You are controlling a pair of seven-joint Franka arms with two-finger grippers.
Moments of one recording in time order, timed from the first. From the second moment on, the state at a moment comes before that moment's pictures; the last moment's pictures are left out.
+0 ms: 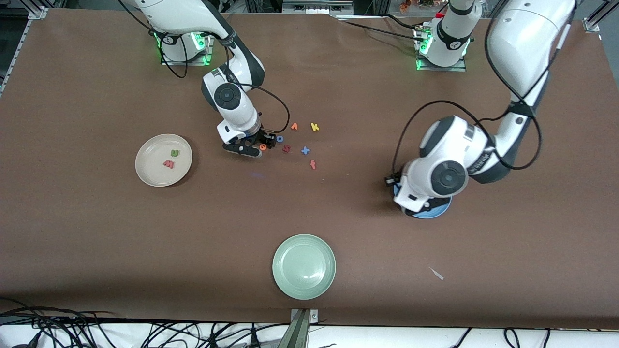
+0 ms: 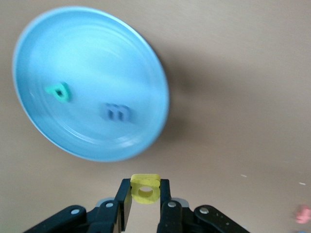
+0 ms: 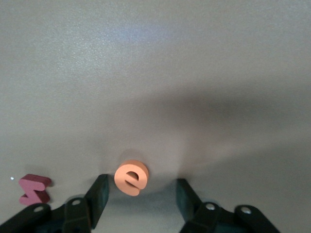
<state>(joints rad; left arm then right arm) 0.07 0.67 -0.49 -1.50 0.16 1.77 -0.76 0.52 0.46 0.14 -2.23 0.07 2.70 0.83</state>
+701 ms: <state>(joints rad) 0.18 0.72 -0.48 -1.62 0.29 1.84 -0.60 0.52 0.45 0.14 -2.23 0.07 2.70 0.82</state>
